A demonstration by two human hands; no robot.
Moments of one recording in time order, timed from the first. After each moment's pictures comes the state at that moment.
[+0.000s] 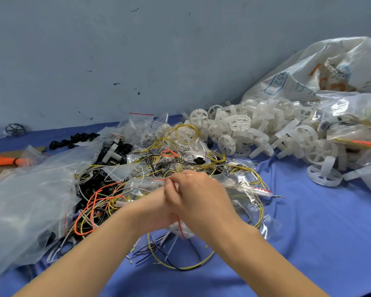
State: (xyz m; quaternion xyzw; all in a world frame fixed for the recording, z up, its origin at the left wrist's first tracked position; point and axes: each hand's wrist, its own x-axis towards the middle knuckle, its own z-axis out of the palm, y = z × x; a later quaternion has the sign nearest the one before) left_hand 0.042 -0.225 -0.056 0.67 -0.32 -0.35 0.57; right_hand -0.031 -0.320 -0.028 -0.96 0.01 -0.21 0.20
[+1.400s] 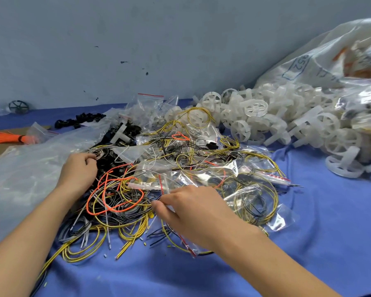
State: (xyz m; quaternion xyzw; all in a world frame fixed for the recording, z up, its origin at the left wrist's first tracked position) left_hand 0.174 -0.060 -0.087 0.94 -0.03 0.15 0.29; right_hand -0.025 -0.291 -0.071 -0.96 -0.18 -0.18 0.11
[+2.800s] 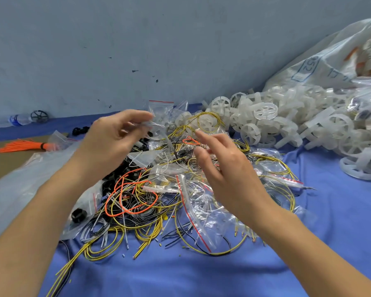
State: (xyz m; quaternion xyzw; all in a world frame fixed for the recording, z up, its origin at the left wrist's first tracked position) left_hand 0.090 -0.113 0.027 0.82 -0.36 0.19 0.39; right_hand -0.021 -0.322 -0.029 -0.89 -0.05 -0.30 0.35
